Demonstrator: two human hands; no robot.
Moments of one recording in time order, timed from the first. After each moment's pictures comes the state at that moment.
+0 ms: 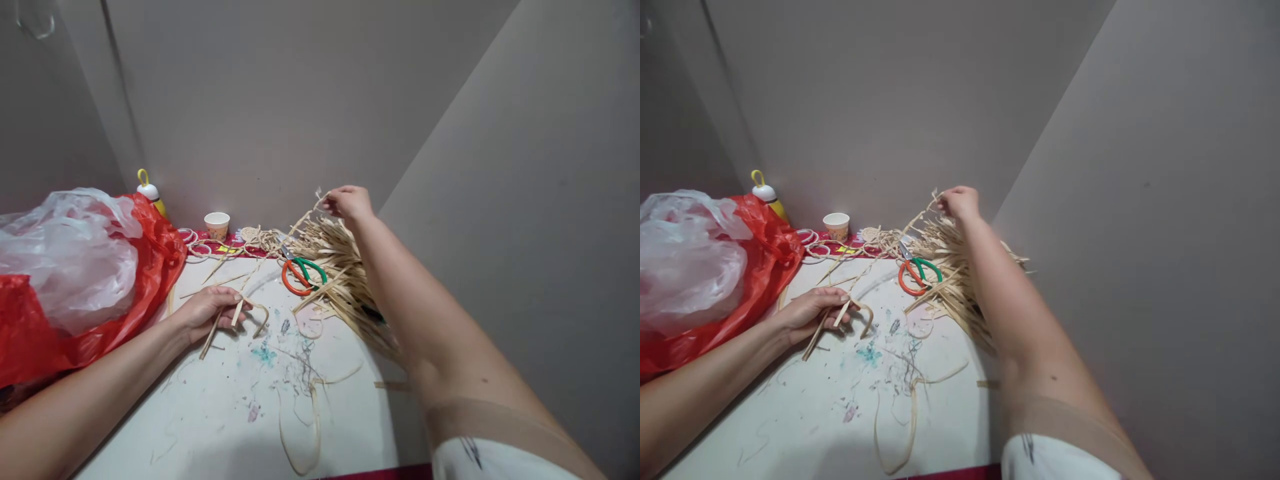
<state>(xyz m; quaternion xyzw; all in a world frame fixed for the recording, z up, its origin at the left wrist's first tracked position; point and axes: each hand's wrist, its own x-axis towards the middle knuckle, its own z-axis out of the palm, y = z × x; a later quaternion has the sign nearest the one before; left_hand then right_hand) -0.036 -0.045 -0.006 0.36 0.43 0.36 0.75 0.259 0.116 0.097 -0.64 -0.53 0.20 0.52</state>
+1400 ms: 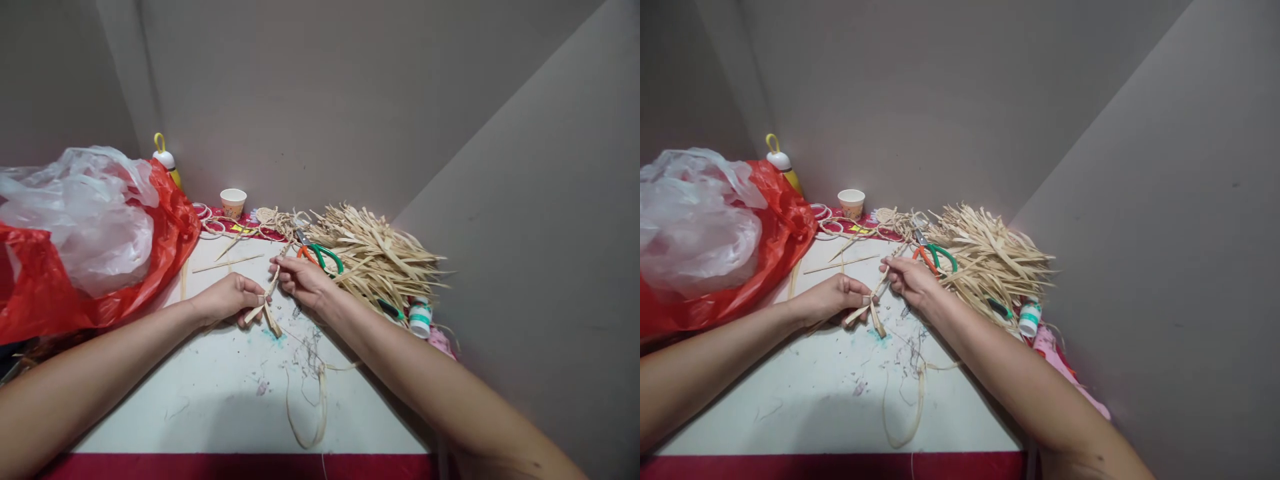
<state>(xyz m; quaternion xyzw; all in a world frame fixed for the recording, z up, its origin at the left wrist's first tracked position) -0.025 -0.062 -0.010 0.54 0.43 0.24 0.69 0.151 -0.010 -0.012 -0.43 -0.27 0.76 0.41</state>
